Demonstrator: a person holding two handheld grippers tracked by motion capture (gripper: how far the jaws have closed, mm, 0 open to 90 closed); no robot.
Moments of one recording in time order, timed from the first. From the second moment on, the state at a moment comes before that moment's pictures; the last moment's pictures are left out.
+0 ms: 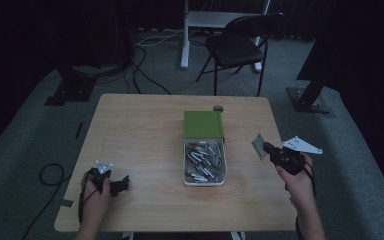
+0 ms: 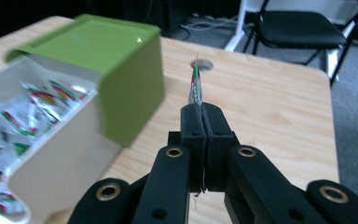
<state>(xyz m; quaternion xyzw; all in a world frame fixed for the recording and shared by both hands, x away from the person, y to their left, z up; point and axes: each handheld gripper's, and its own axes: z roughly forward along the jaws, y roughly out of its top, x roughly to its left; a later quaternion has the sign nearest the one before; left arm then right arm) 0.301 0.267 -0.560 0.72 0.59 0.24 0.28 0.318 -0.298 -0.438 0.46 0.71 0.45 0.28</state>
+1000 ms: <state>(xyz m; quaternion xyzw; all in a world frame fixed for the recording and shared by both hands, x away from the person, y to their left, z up) 0.301 0.267 -0.560 0.72 0.59 0.24 0.28 0.322 -0.307 -0.514 0.50 0.74 0.36 0.27</state>
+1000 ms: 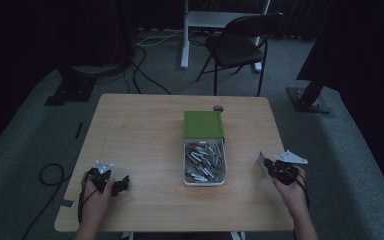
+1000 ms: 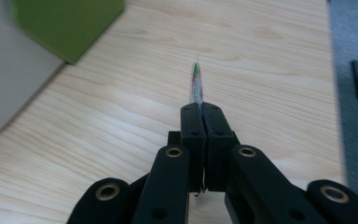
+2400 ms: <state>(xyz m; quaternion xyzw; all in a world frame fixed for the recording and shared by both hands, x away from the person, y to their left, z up) 0.301 0.267 -0.560 0.72 0.59 0.24 0.28 0.311 -0.285 -0.535 0.47 0.76 0.42 0.17</state>
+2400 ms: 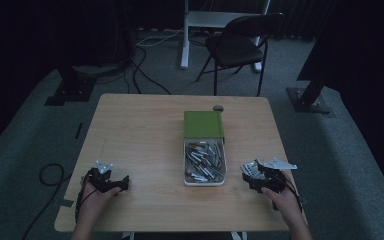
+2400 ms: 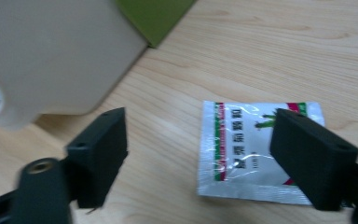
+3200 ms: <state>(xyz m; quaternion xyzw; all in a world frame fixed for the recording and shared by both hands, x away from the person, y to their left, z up) 0.299 0.263 -0.560 0.75 0.55 0.23 0.29 0.289 -0.245 -0.552 0.35 0.82 0.44 0.11</state>
